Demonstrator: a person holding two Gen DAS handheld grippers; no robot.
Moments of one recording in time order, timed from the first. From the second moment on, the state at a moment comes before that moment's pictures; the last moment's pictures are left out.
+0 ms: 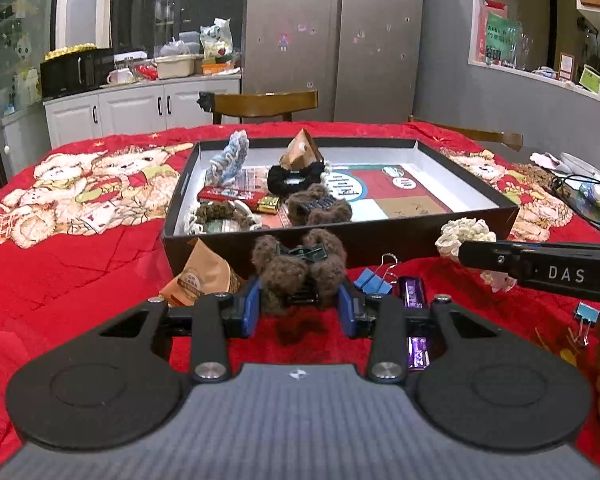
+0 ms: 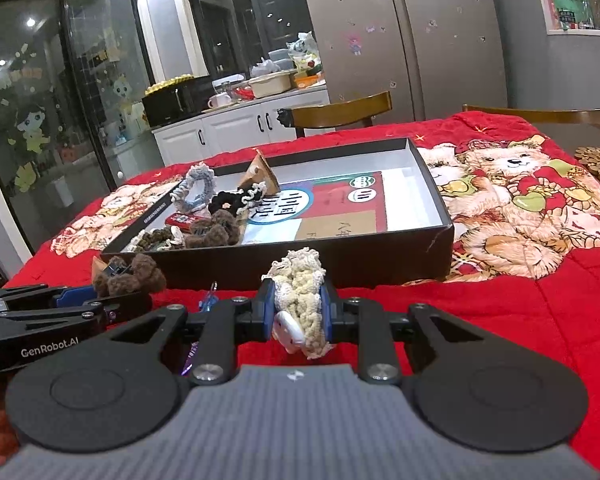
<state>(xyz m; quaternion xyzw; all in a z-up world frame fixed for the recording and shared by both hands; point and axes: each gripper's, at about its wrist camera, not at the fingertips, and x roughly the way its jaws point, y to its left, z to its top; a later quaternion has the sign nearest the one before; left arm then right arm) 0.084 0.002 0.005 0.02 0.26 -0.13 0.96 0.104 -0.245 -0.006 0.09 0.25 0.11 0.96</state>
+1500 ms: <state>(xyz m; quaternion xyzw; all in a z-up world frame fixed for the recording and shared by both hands) 0.107 0.001 0.143 -0.04 0.14 -0.13 0.98 0.132 -0.272 0.132 0.18 0.15 0.17 0.96</state>
